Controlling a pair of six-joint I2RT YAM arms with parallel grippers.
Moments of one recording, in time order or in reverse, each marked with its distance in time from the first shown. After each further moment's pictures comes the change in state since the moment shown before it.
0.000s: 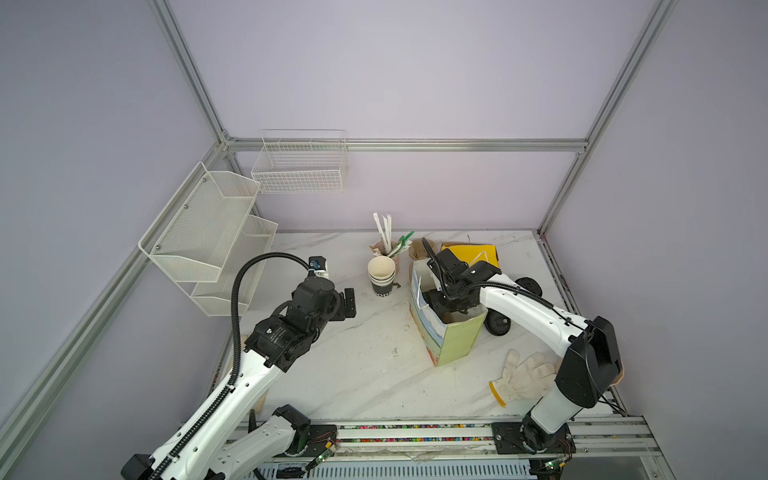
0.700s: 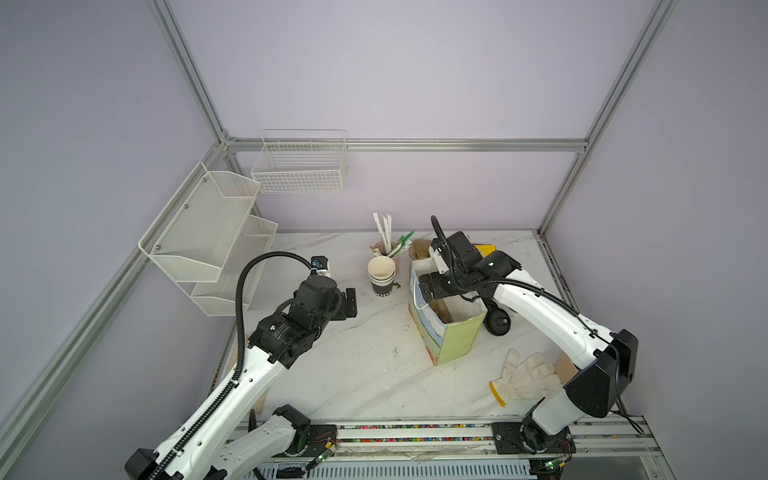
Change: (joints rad) left arm 0.005 0.023 0.000 0.000 0.010 0.000; right arm 0.002 -0.066 0.145 0.002 -0.015 -0.048
